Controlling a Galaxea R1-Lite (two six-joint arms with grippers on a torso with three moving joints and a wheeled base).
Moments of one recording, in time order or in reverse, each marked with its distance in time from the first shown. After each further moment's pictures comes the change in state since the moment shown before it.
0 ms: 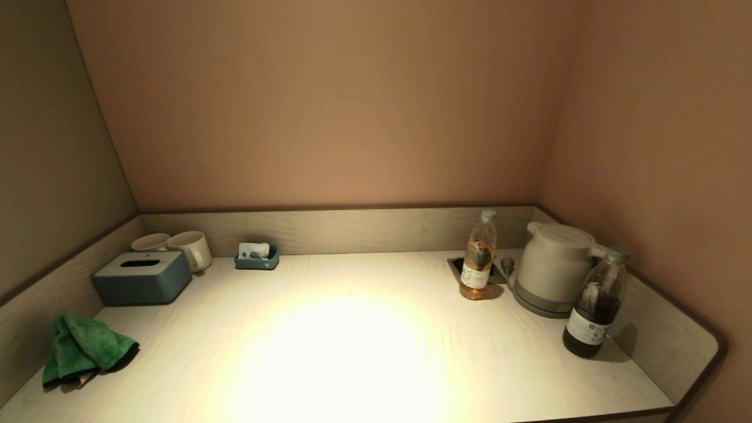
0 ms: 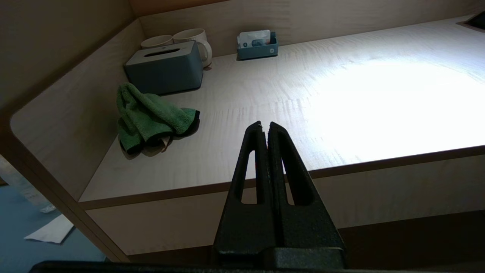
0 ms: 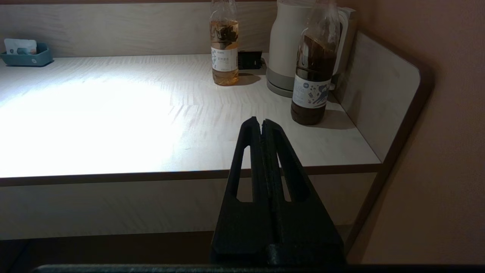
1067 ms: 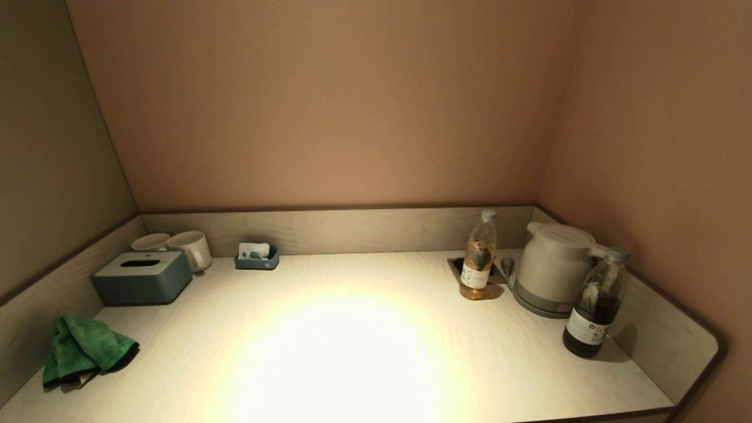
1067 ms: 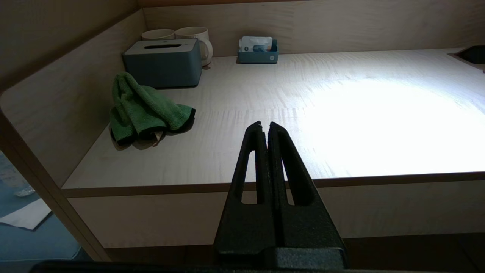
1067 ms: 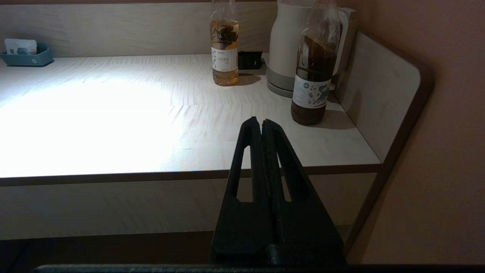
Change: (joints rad) left arm 0.000 0.000 0.003 -0.021 0.028 -0.115; right arm 0.000 0.000 0.000 0.000 0.000 0.000
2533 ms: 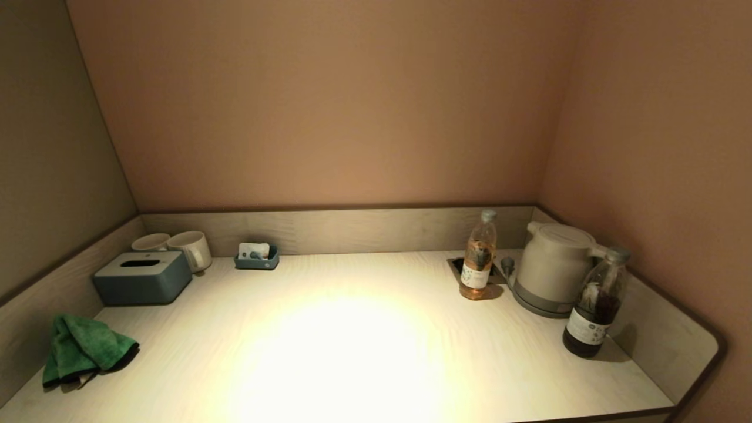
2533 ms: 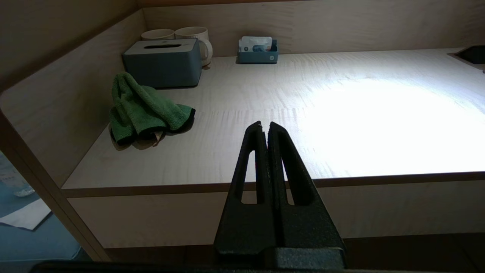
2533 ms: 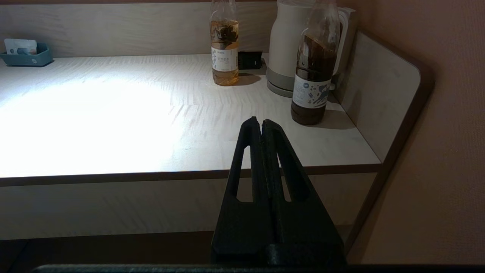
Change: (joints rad) left arm 0.000 -0.001 0.000 0.000 0.000 -0.001; right arm 0.000 0.000 0.000 0.000 0.000 0.000
